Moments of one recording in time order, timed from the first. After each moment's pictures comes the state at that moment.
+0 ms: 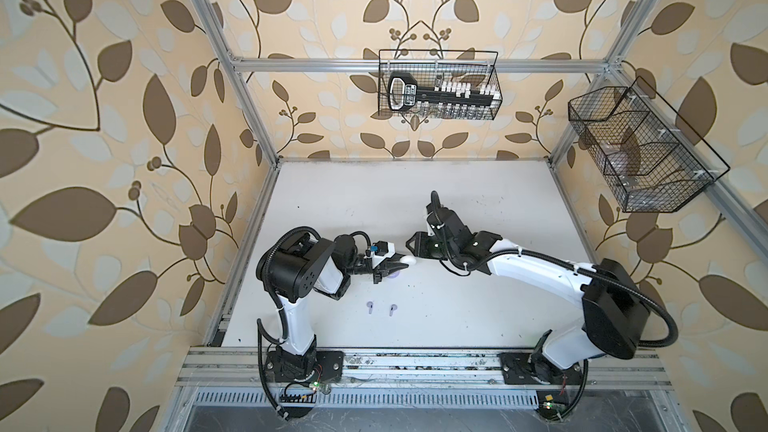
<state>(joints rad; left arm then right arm) -0.35 1.88 0.40 1.27 1.06 0.27 0.78 1.50 1.01 -0.25 -0.01 0.79</state>
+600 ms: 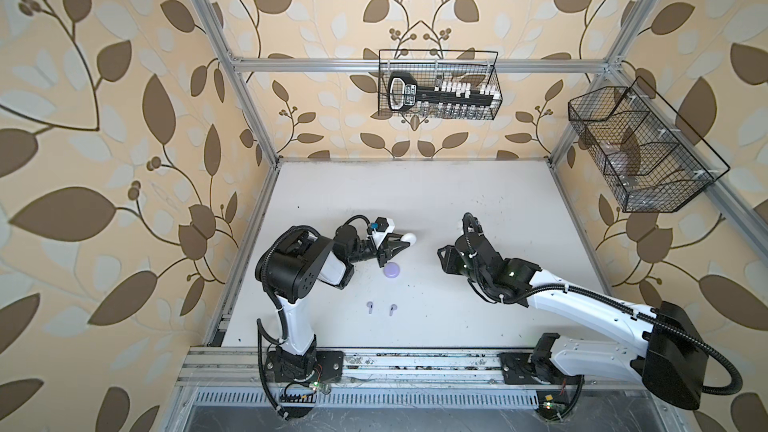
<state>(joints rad) -0.35 1.87 0.52 1.24 0.90 -0.03 0.83 1.19 0.74 -0.29 0.29 0.82</state>
